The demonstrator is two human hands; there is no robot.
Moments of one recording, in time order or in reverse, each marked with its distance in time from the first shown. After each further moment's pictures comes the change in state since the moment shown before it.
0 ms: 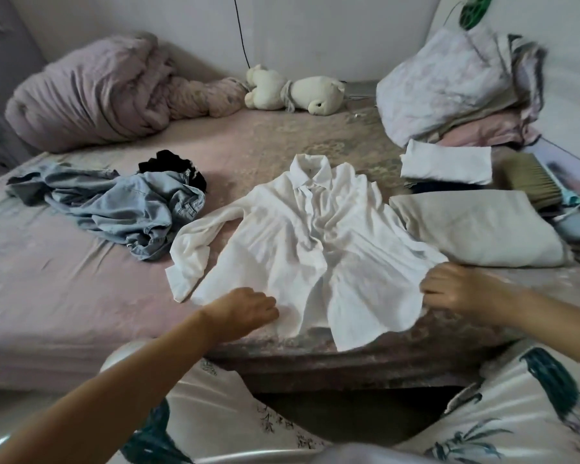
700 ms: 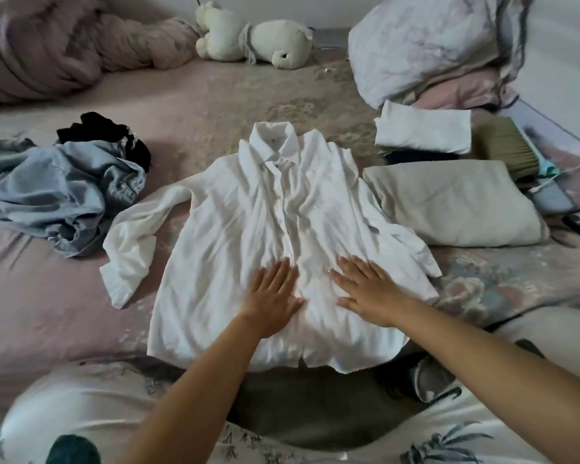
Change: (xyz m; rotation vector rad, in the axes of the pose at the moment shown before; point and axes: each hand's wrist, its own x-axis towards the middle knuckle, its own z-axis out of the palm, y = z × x) left_hand 0.094 0.030 0.116 -0.296 -0.479 -0.764; right_hand 0.062 -0.035 0.096 0.407 -0.664 0.751
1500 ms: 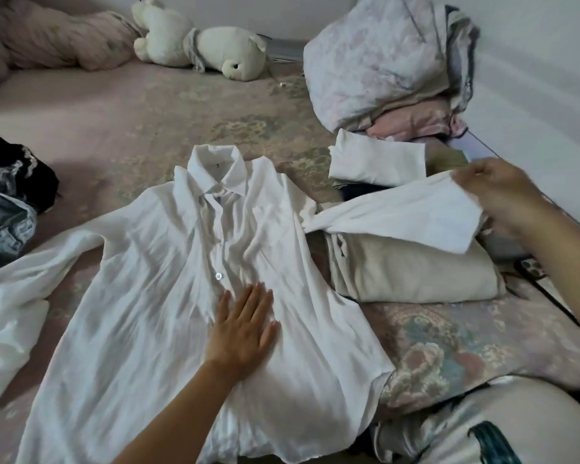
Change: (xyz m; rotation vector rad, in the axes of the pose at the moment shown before) left_hand 0.097 0.028 0.019 -0.002 0.346 -0.033; right_hand -0.032 0.196 -0.207 1.088 0.799 0.547
